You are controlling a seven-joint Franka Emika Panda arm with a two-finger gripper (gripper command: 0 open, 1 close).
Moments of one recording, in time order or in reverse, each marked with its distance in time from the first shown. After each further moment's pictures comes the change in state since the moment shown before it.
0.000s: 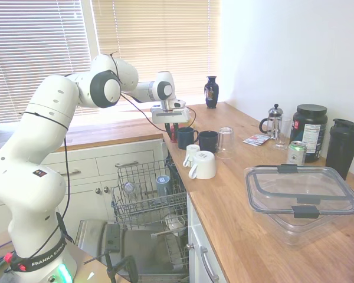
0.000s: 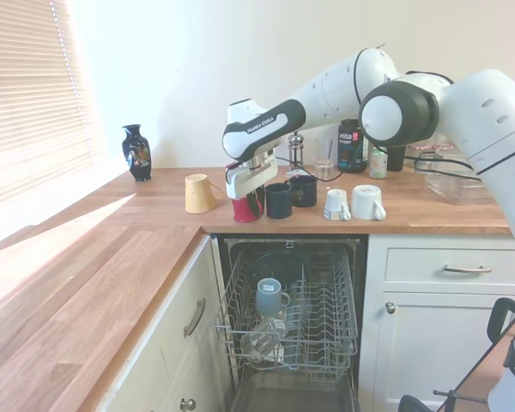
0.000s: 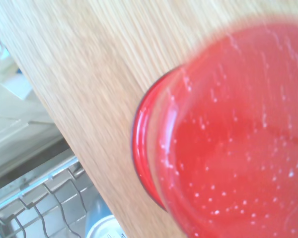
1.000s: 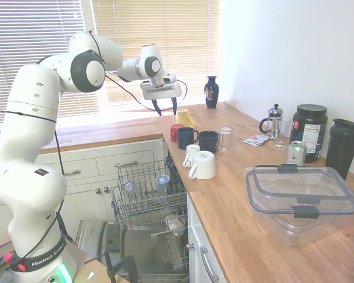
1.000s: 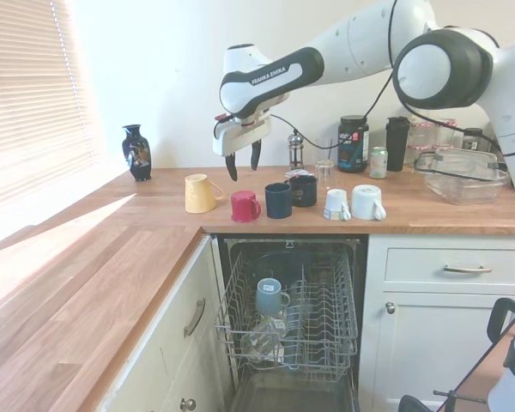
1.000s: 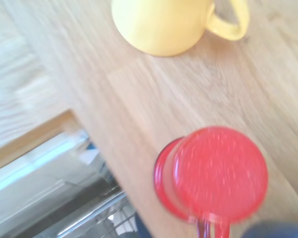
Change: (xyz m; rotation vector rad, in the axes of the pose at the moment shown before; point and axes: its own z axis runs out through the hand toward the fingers) arm -0.048 0.006 -0.150 0.137 0.175 0.032
